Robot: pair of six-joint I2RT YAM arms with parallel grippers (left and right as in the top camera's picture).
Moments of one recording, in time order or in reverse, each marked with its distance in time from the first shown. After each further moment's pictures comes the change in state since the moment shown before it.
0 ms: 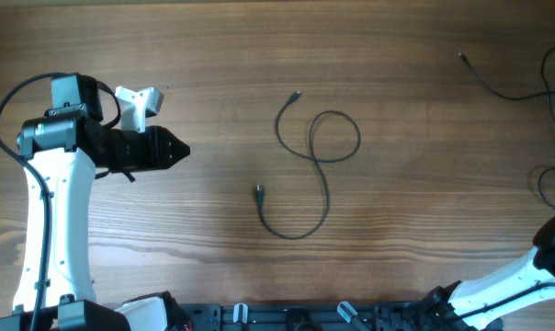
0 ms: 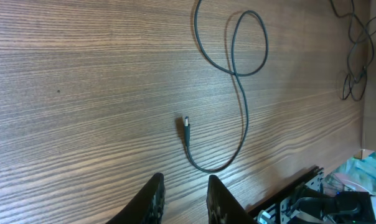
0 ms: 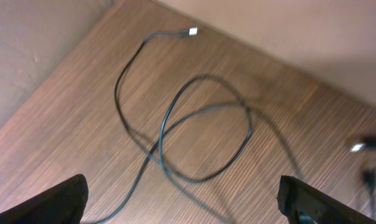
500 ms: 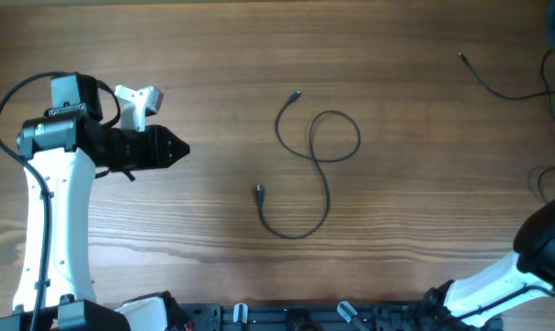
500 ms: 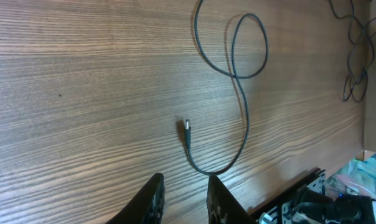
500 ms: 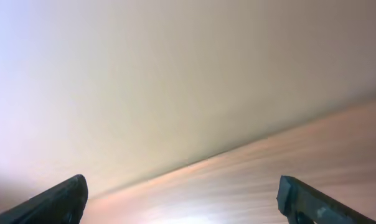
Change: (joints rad) left arm 0.000 0.000 0.000 0.014 0.000 0.000; right arm 0.238 -0.077 -0.002 0.386 -0.766 0.247
